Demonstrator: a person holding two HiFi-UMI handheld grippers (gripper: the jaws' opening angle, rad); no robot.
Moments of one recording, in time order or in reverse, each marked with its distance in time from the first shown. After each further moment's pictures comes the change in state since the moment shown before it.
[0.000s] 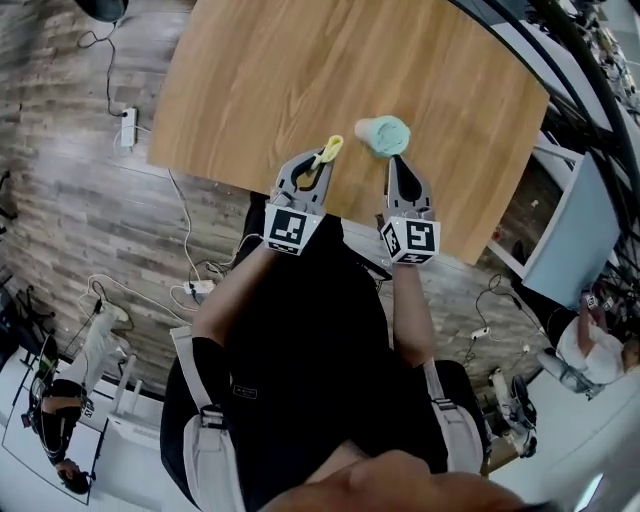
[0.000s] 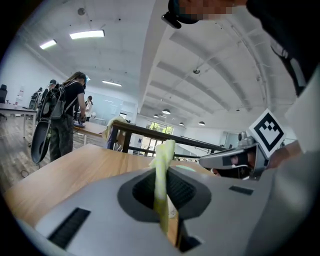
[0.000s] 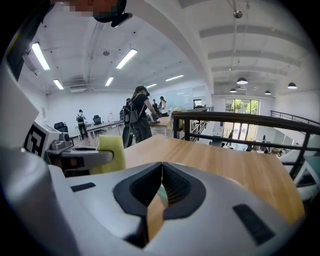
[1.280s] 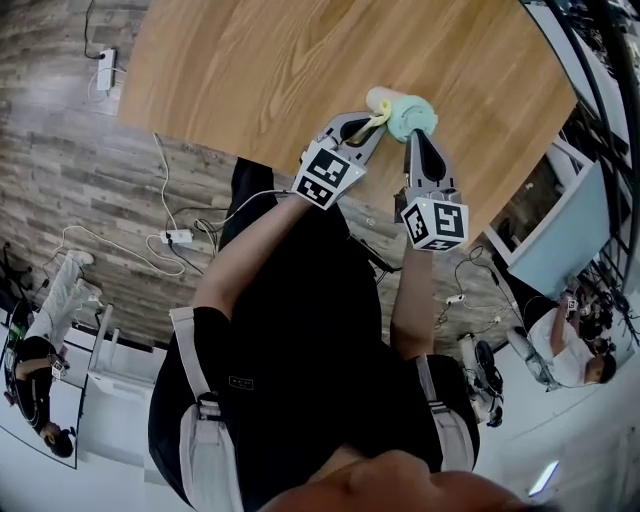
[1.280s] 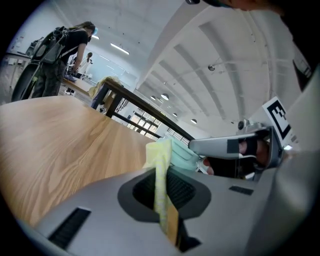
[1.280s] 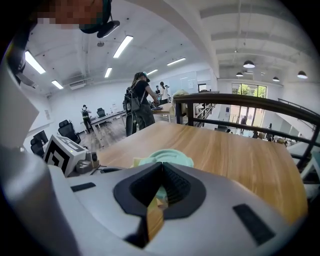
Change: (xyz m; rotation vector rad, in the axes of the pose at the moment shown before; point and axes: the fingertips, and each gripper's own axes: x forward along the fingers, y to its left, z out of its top) left arm 0.092 -0.040 -0.086 -0.288 0.202 -0.205; right arm 0.038 -0.017 -0.029 0.026 0.183 0.076
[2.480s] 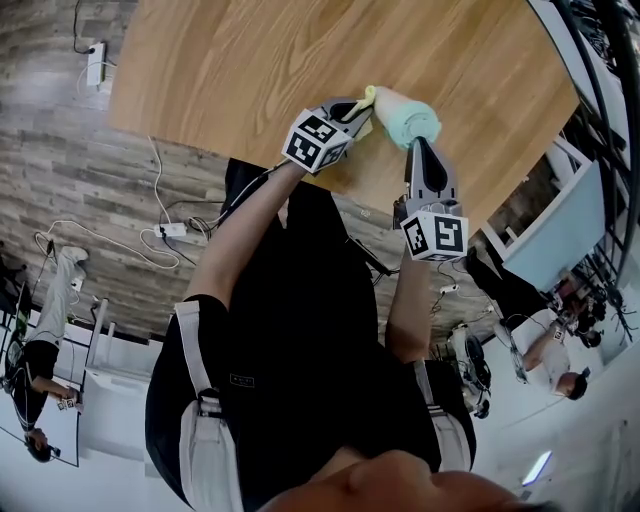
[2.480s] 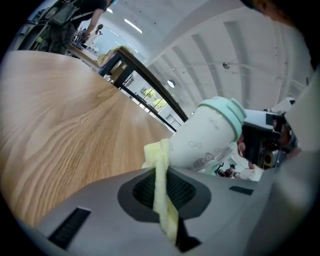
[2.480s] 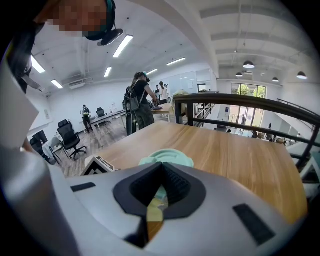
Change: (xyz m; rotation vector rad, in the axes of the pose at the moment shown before) left arm 0.036 0.041 -0.075 -0.165 0.181 -0.089; right arm -0.015 -0.005 0.001 0.003 -0.010 -0.008
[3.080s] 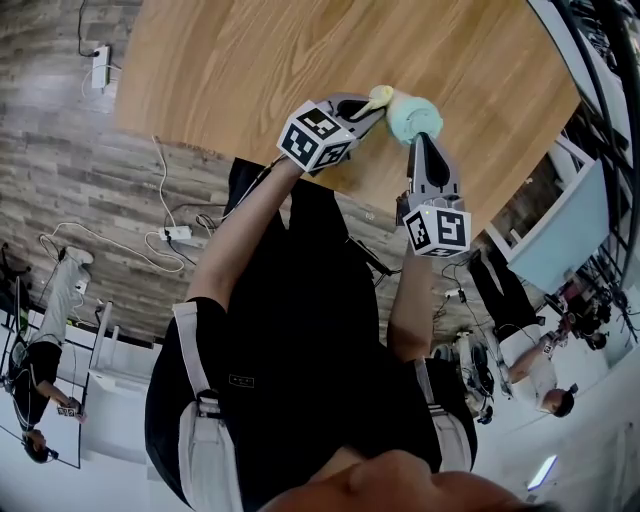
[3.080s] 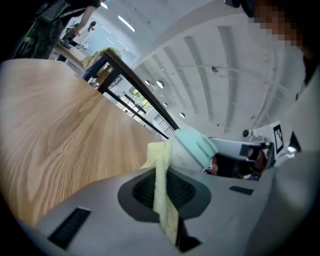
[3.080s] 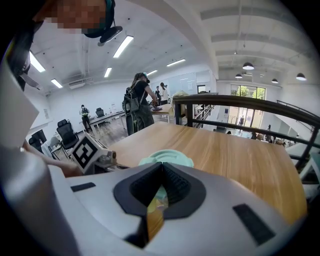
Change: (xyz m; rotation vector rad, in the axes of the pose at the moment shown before) left arm -0.021 -0.033 0.047 0.044 0.009 -0.132; right arm 0.006 0.002 0.000 -0.003 -0.008 -0.007
